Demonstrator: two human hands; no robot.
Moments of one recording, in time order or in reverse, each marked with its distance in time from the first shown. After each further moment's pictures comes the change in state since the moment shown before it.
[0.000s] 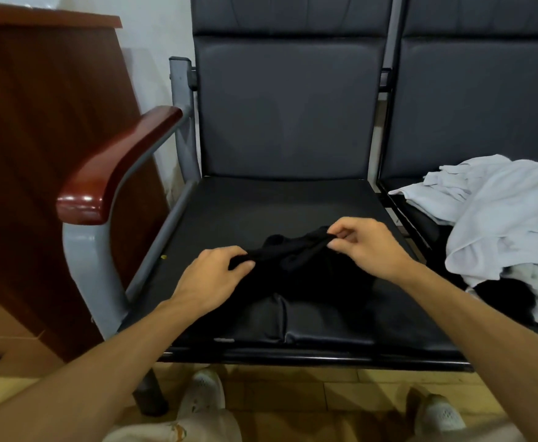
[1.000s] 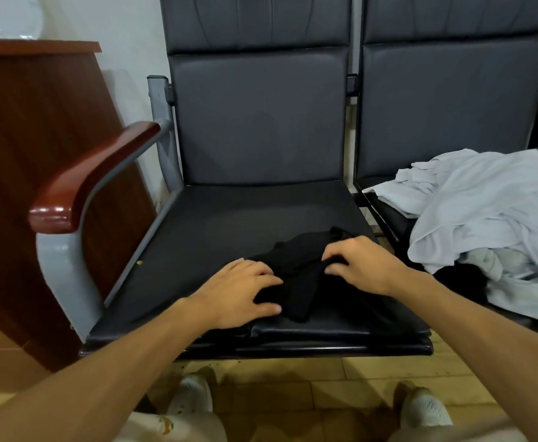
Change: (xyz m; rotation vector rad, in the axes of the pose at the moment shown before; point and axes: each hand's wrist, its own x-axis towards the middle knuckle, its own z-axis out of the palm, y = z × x) left_hand -0.004 0.059 0.038 0.470 -0.298 0.463; right_hand -0.040 0.028 -0.034 -0.413 -0.227 -0.130
